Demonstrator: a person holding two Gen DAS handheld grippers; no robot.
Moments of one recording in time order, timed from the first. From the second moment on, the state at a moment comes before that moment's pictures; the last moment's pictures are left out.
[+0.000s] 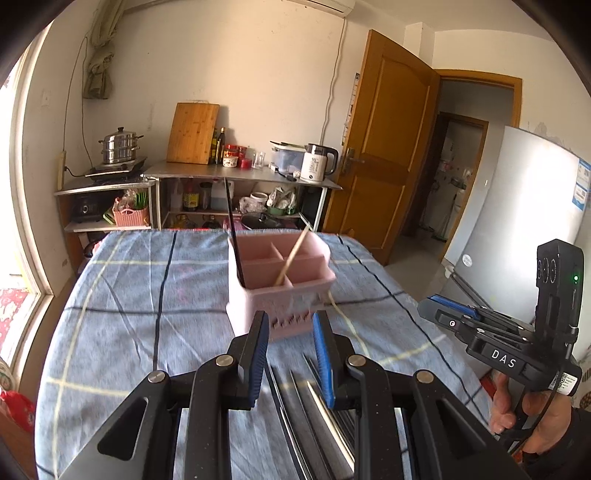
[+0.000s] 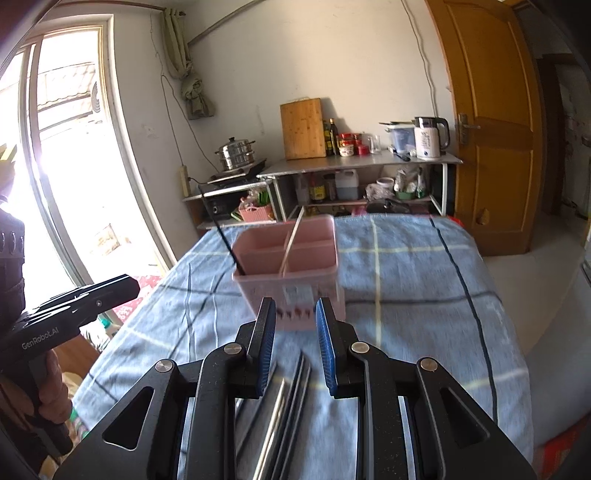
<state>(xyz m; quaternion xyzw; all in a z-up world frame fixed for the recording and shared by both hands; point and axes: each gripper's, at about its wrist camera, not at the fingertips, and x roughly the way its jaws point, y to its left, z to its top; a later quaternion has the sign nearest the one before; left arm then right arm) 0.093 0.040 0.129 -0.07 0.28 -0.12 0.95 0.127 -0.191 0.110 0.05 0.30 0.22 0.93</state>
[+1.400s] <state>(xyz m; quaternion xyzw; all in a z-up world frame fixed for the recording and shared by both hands) 0.103 0.019 -0.026 -0.11 0.43 -0.10 0.89 0.110 -0.173 -0.009 0.03 0.43 0.21 0.88</state>
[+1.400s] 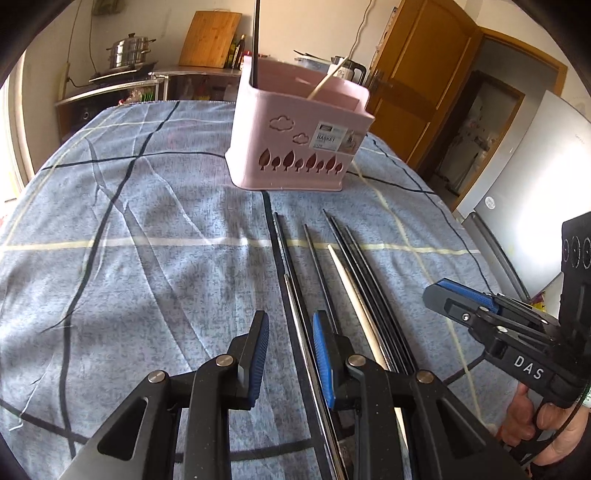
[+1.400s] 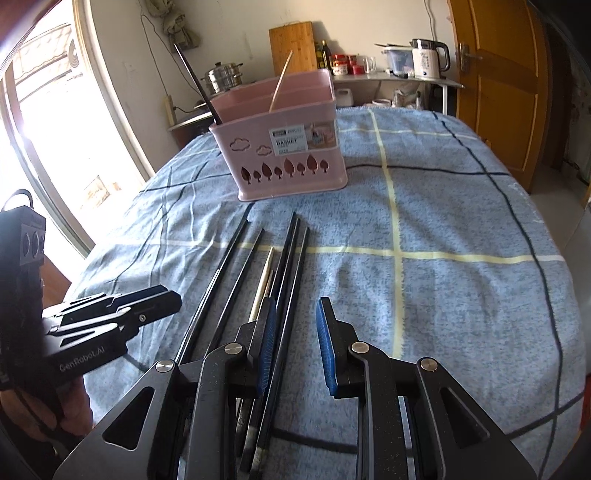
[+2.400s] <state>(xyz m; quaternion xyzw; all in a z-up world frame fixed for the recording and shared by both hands) 0.179 0.014 -0.041 -0.09 0.46 -0.08 0.88 0.158 -0.156 -0.041 0.02 0.47 0.19 0.86</state>
